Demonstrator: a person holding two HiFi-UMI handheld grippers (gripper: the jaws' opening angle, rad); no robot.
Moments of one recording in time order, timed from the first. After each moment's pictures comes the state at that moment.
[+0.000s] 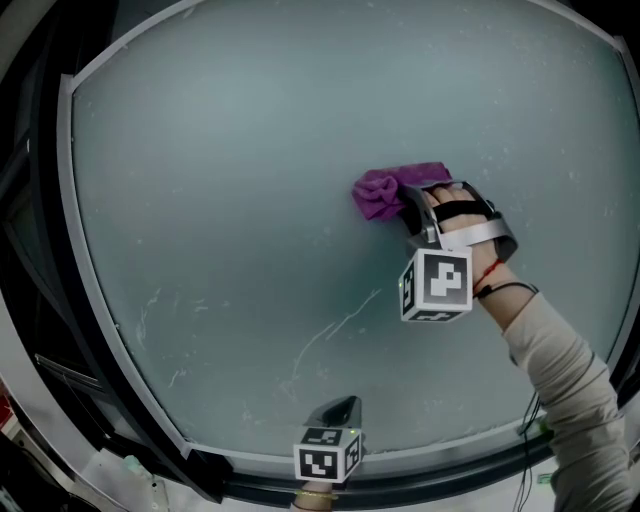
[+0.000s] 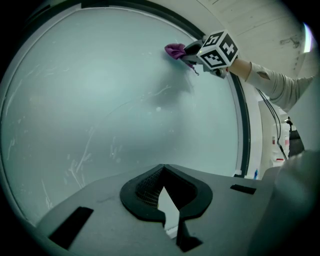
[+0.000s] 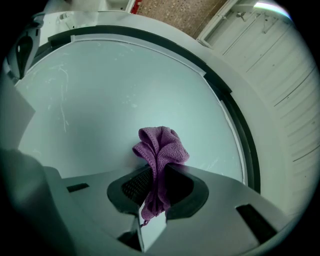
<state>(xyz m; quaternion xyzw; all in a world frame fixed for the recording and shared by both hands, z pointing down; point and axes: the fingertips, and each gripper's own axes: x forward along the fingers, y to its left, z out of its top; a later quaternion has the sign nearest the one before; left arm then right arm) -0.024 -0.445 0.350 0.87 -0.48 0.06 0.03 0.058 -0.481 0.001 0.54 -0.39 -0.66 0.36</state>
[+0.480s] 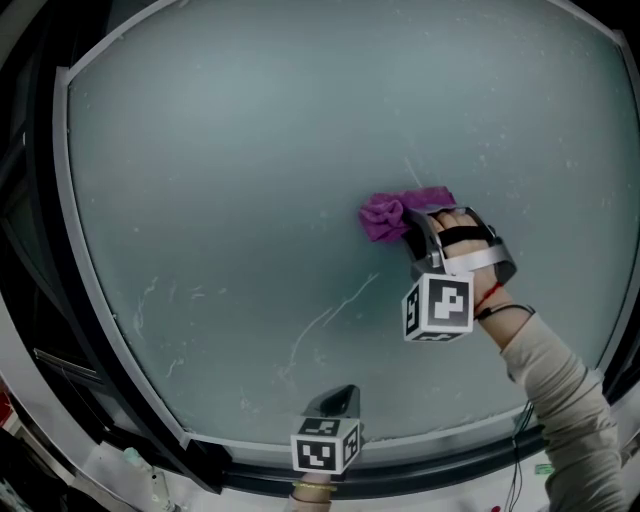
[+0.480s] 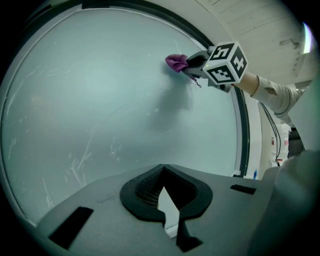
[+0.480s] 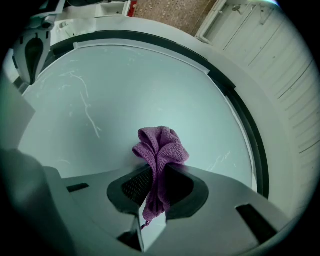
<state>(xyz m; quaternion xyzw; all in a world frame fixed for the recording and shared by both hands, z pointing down) -0.024 -0.437 0.350 0.87 -0.48 0.06 0.04 0.066 -0.479 0.061 0.53 -0.42 -0.63 0.38</state>
